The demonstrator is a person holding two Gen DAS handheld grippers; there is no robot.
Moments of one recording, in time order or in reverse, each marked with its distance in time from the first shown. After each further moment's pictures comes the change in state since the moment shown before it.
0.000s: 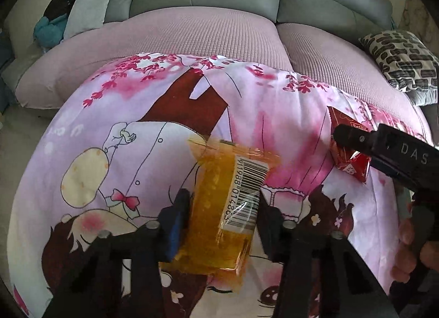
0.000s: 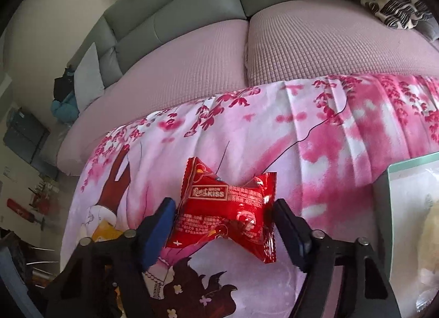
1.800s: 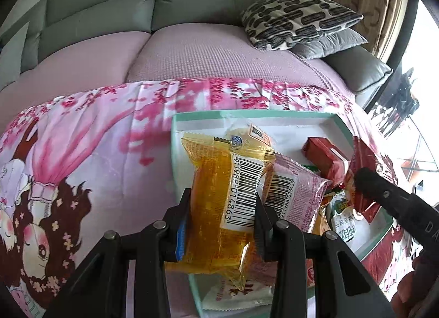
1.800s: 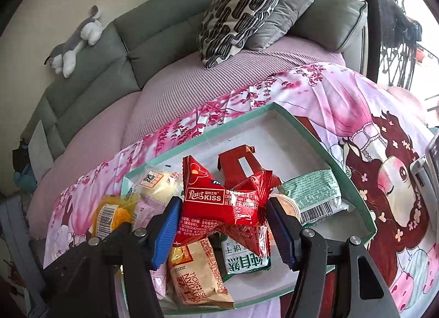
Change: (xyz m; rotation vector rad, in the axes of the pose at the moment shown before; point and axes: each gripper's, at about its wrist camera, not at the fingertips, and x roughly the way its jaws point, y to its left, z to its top) left arm -0.061 -0.248 -0.055 0.280 -0.037 -0.295; right arm -0.236 -0.197 -0.080 0.261 -0.250 -0.294
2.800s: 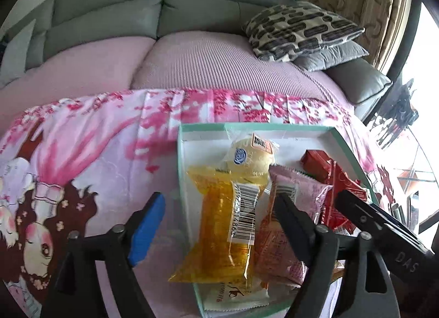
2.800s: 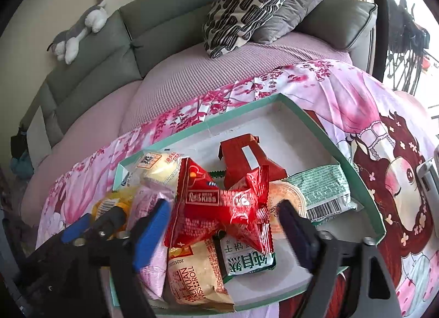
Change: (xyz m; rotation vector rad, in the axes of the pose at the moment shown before) left arm -0.019 0.007 0.002 -0.042 -0.061 0.015; right arm 0.011 0.000 -0.007 -0.035 0.008 -0.003
